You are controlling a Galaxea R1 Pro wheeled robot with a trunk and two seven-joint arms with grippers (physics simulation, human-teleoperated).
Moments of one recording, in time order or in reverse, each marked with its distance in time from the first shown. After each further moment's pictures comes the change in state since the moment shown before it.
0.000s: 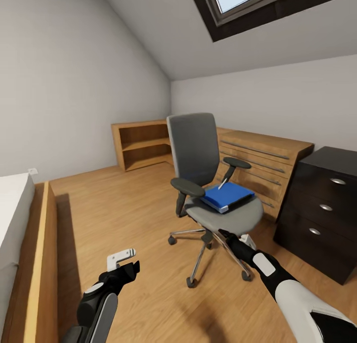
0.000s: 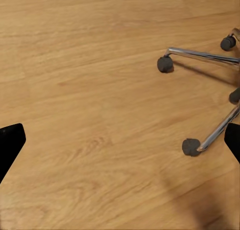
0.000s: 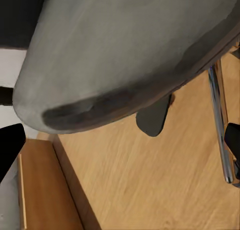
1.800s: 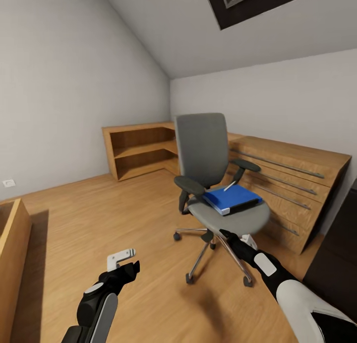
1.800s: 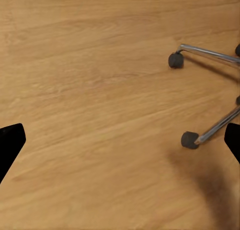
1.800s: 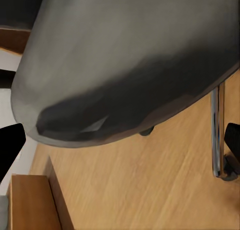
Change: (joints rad) left arm 0.000 0.000 0.001 0.000 0.000 0.000 -0.001; right arm 0.000 -0.007 0.000 0.000 0.004 -0.002 -0.002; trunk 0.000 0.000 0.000
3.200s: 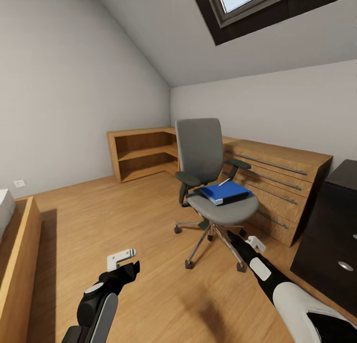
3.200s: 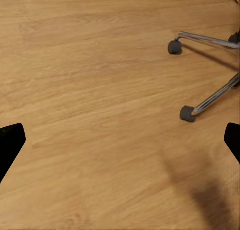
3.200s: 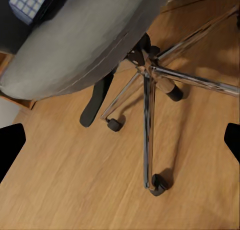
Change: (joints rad) left arm 0.000 0.000 -0.001 0.000 0.000 0.004 0.001; right arm 0.001 0.018 0.038 0.054 0.059 -0.344 -0.140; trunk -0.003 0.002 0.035
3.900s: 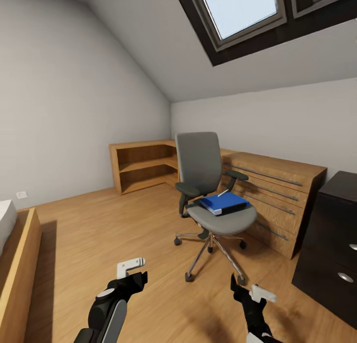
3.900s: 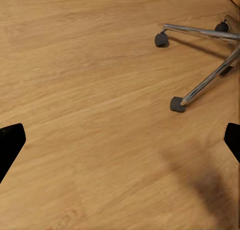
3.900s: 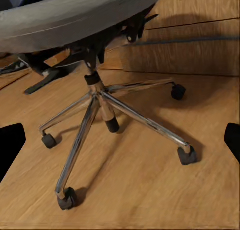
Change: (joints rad) left arm 0.000 0.001 -0.063 0.100 -0.001 -0.009 0.002; right arm 0.218 0.069 0.039 0.254 0.294 -0.758 -0.085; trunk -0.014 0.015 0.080
